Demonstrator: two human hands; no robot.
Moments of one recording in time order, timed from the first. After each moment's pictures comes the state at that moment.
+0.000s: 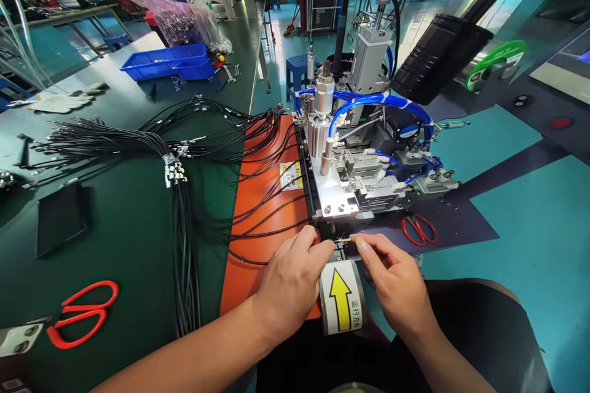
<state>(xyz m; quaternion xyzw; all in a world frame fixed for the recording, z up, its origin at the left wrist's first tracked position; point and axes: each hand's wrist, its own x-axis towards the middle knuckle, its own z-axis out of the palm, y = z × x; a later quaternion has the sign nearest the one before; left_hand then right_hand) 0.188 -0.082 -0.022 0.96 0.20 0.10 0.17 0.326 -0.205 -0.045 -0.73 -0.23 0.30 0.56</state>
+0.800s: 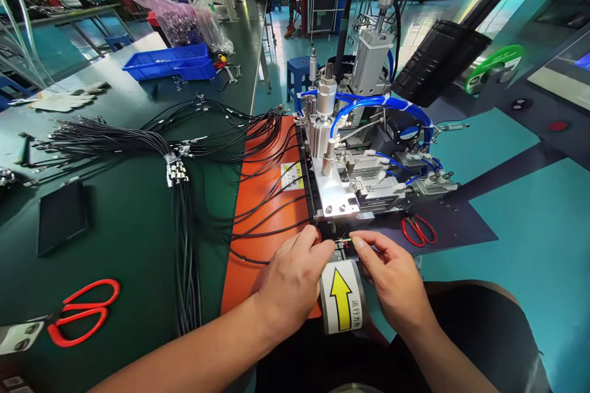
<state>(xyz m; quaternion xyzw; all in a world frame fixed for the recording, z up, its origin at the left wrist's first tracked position) 0.188 -0.082 -0.024 0.96 0.20 0.10 0.16 0.325 -0.201 -0.045 -0.70 -0.16 0.37 0.59</state>
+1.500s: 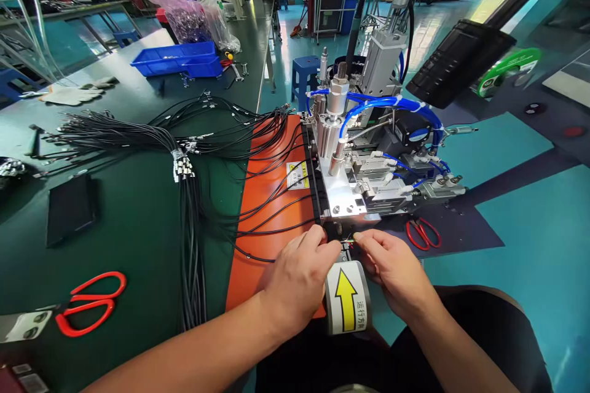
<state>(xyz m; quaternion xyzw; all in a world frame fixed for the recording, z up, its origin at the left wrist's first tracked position) 0.189 -0.083 -0.024 0.96 0.20 0.09 0.16 0.336 -0.185 -0.039 -0.68 -0.10 0.47 0.56</state>
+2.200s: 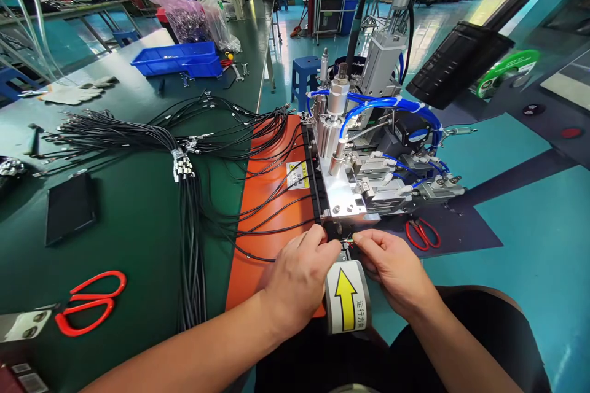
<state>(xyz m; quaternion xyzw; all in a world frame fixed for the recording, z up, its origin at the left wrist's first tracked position) 0.190 -0.082 -0.022 0.96 0.20 0.08 0.16 0.339 -0.185 -0.041 -0.67 -0.14 0.47 0.55</state>
